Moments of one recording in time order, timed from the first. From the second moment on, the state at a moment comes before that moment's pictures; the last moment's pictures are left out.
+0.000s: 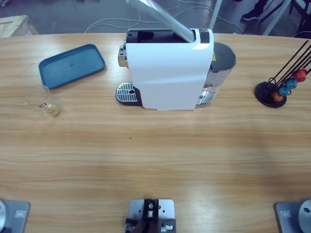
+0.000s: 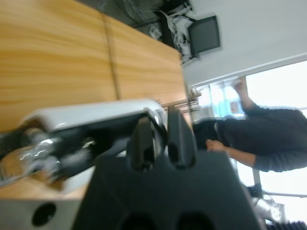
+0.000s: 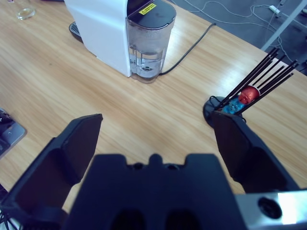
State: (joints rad) arm 0 -0.71 1.69 -1.36 0.06 -0.34 -0.95; arm 1 0.80 0.63 -0.76 0.67 -0.23 0.02
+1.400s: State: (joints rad) arm 0 -1.23 1.46 -1.35 0.86 0.30 -0.42; arm 1 0.32 1.25 -0.71 0.27 -0.37 0.30
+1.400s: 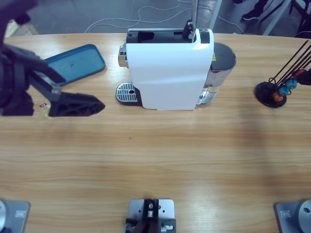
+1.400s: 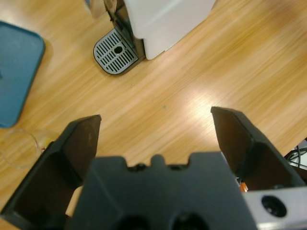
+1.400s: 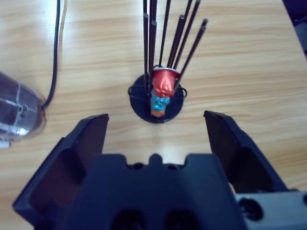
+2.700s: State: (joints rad) arm 0 -1.19 1.41 -1.28 0.82 0.32 -0.49; arm 1 0.17 1.43 -0.61 -0.01 -0.30 0.32
